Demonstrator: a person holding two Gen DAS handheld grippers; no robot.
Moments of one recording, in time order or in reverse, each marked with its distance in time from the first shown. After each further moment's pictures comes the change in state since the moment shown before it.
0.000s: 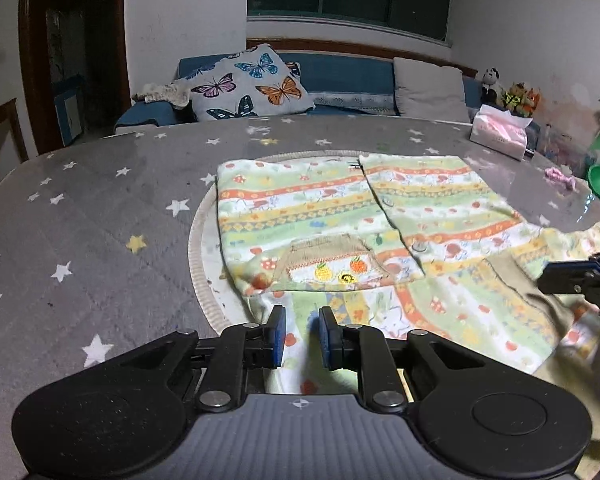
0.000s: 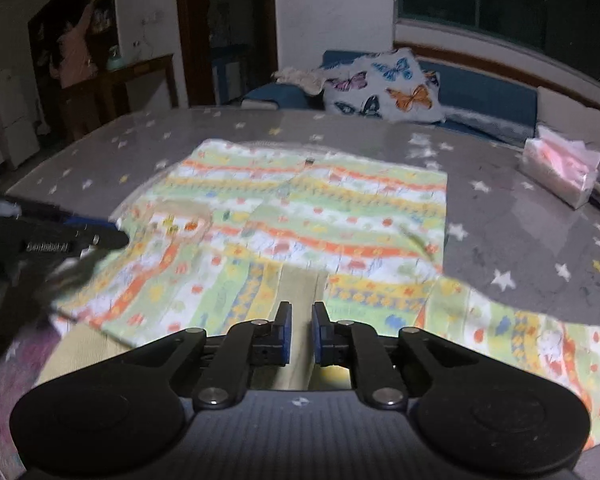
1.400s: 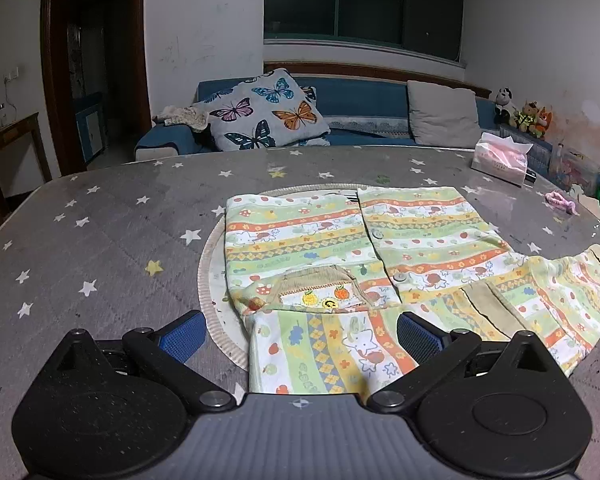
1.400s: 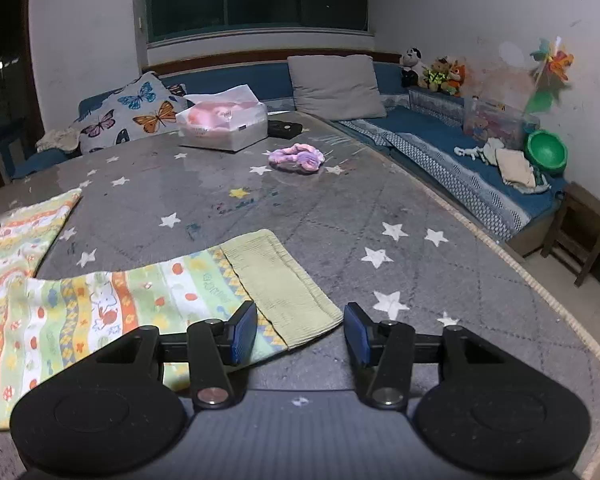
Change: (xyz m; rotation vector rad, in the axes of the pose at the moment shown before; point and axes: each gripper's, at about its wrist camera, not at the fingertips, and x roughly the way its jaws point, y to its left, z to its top) left arm -0.036 -0.022 0.011 -0.028 -0.058 0.059; right arm -0.071 -0.214 -0.088 0.451 -0.077 -0.530
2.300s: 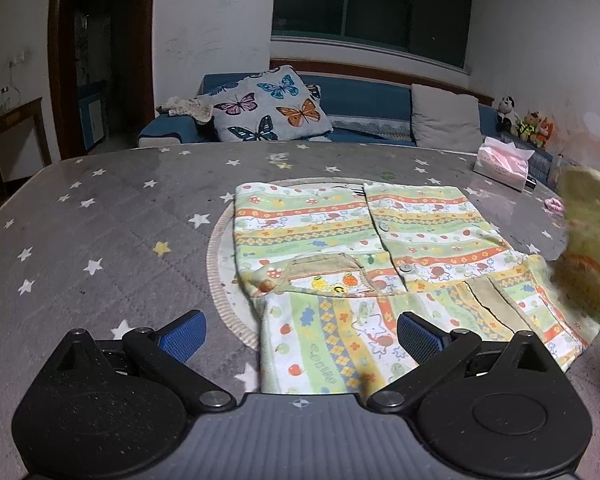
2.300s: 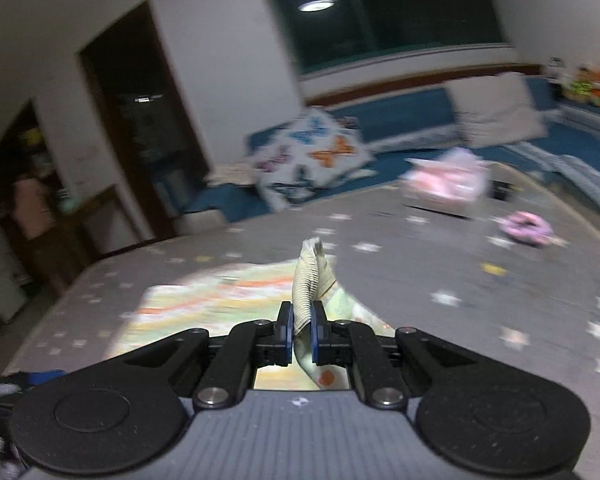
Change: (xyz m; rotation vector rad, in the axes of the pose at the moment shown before) left arm -0.007 0.019 -0.013 -0.056 -0.003 -0.018; right arm -0.077 0.121 0.063 -0.034 -0.060 0.561
